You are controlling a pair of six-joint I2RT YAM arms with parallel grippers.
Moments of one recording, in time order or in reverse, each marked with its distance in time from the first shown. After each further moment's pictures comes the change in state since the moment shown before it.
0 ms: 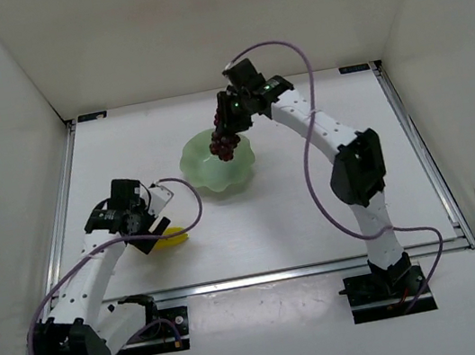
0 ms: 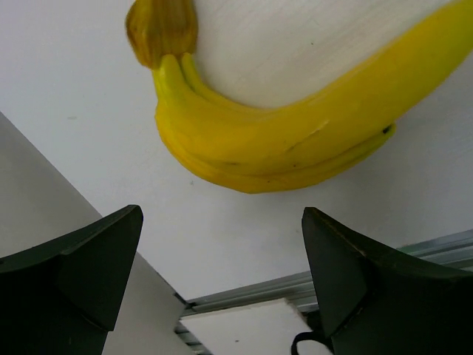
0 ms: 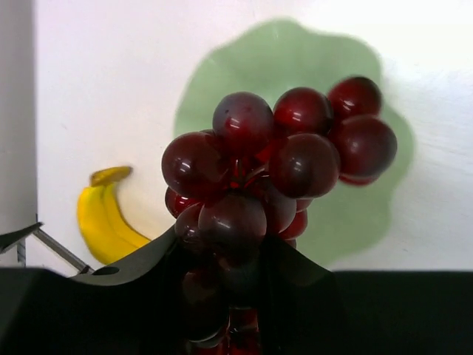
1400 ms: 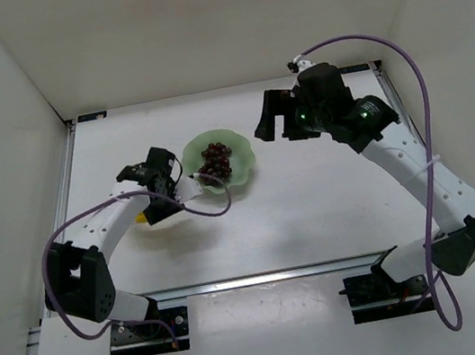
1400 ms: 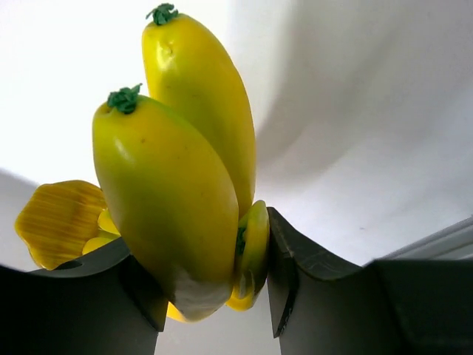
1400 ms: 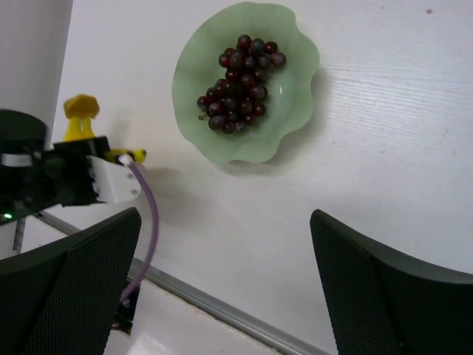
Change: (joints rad) left arm -0.211 0.414 0.229 -0.077 -0.056 0.320; right arm 0.000 -0.718 -0.528 -0.015 0.162 -0.013
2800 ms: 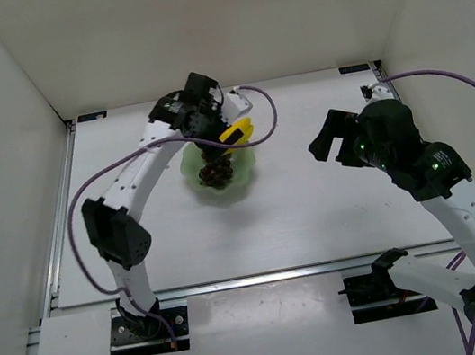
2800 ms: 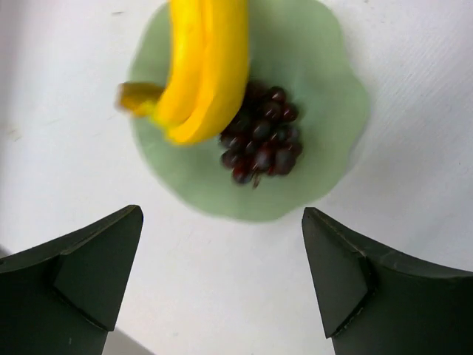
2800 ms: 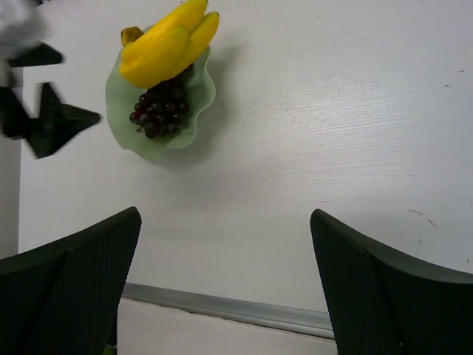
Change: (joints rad) left arm -0.216 0.494 0.980 -0.138 0.194 -0.370; right arm -0.120 -0.456 -0.312 -0.106 0.159 0.083
